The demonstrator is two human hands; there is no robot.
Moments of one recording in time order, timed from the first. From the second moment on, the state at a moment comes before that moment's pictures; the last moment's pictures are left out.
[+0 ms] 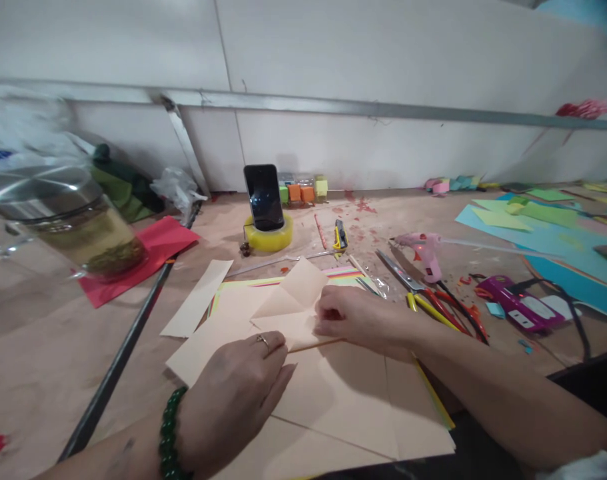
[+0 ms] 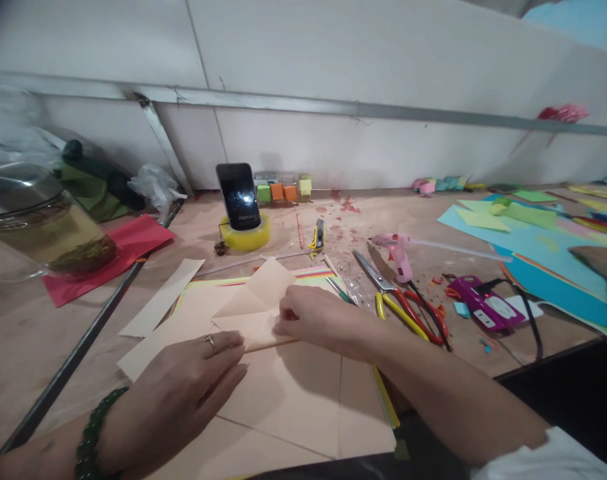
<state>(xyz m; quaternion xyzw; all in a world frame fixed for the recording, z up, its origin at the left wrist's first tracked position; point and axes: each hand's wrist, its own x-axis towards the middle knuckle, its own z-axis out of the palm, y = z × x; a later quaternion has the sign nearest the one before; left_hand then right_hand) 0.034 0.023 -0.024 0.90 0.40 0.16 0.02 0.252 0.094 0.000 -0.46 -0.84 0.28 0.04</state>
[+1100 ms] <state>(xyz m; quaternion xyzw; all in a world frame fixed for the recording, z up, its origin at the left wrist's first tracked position) 0.038 0.025 -0.021 0.91 0.38 0.16 -0.02 0.250 0.097 -0.010 -0.50 -0.82 0.28 0.07</state>
